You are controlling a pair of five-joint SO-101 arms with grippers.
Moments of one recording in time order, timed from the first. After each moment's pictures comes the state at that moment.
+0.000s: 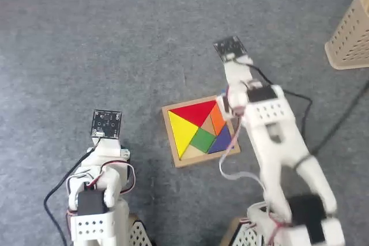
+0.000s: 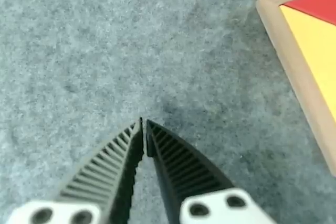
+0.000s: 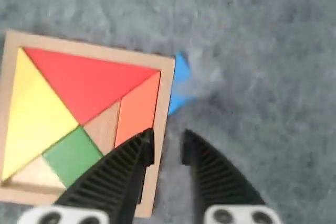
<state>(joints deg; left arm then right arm) -11.2 -103.4 96.9 72.0 -3.6 -17.5 -11.1 28.8 56.4 9.9</state>
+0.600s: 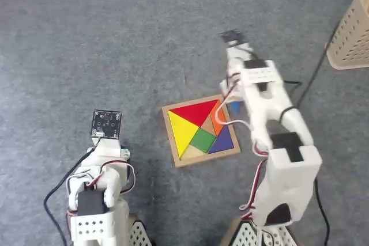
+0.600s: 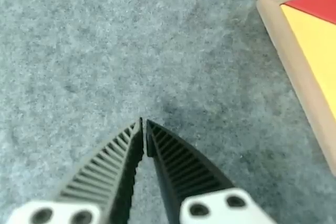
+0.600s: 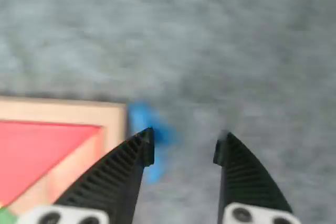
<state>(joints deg) -11.2 -103.4 96.9 72.0 -3.6 -10.2 22.0 4.4 56.5 9.5</state>
